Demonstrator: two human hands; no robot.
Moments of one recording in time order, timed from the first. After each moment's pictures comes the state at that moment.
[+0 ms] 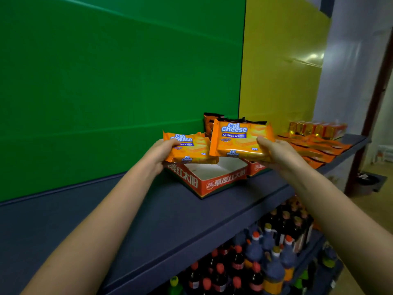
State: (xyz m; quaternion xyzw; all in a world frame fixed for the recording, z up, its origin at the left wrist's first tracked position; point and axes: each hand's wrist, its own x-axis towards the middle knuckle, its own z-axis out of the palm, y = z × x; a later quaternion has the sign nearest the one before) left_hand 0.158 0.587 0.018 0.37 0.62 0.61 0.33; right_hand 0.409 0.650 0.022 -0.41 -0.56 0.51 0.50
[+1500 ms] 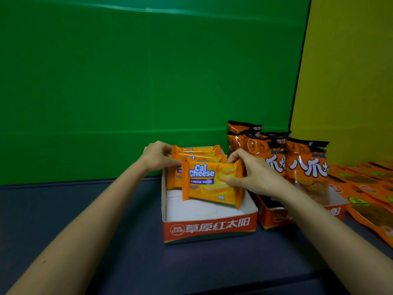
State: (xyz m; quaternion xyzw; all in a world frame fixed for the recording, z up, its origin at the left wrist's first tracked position) left_hand 0.134 0.671 0.015 0.41 0.85 0.34 -0.03; right_hand 0.355 0.801 0.015 -0.18 -0.93 0.24 0.20
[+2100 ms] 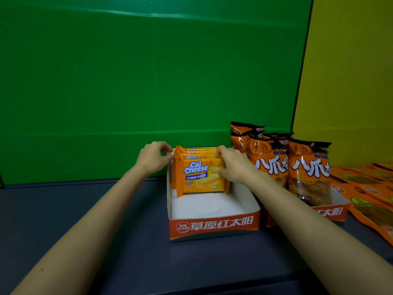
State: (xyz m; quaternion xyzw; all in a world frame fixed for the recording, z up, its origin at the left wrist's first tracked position) left_hand 0.124 0.658 0.007 0.39 0.84 0.35 -0.15; right_hand 0.290 0.808 0.010 -0.21 -0.96 0.06 0.19
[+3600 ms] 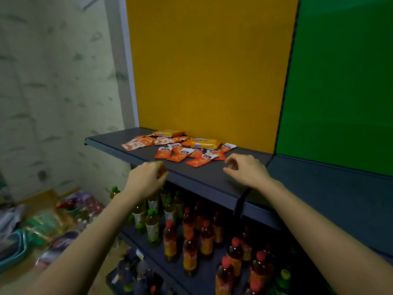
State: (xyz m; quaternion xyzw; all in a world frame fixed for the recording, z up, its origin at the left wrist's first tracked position) left_hand 0.117 -0.026 -0.042 0.04 0.97 0.09 -0.24; right_hand 0.088 0.229 -0.024 0.11 -0.97 0.20 0.13
